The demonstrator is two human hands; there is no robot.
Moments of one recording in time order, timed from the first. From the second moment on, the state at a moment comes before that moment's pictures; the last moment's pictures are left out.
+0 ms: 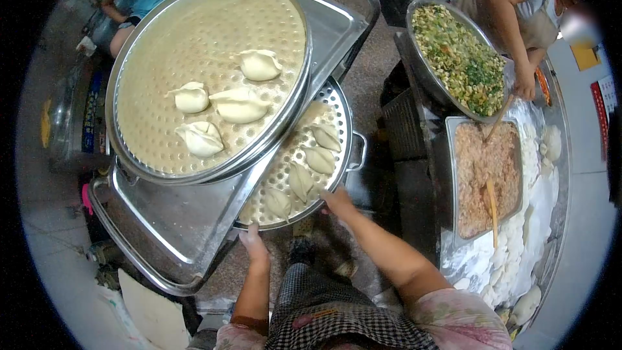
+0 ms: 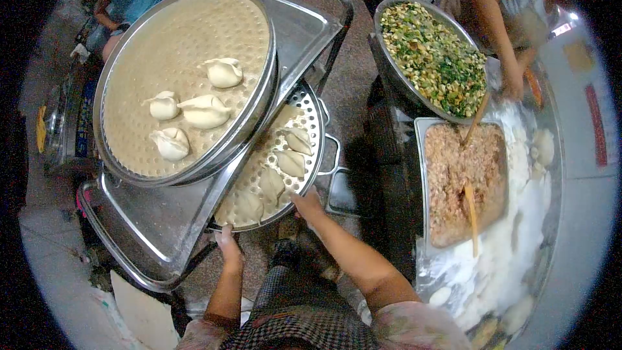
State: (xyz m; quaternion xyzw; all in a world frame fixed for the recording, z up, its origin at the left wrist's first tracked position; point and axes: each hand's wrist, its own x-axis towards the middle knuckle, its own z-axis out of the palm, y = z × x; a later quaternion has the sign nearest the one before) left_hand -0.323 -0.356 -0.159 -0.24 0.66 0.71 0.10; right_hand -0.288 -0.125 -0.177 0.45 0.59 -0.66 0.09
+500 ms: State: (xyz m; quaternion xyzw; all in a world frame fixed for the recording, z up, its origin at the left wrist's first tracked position) left_hand -0.342 -0.363 -0.155 -0.39 0.58 0.71 0.12; right_hand -0.306 -0.104 -0.154 0.52 0.50 -0.67 0.15
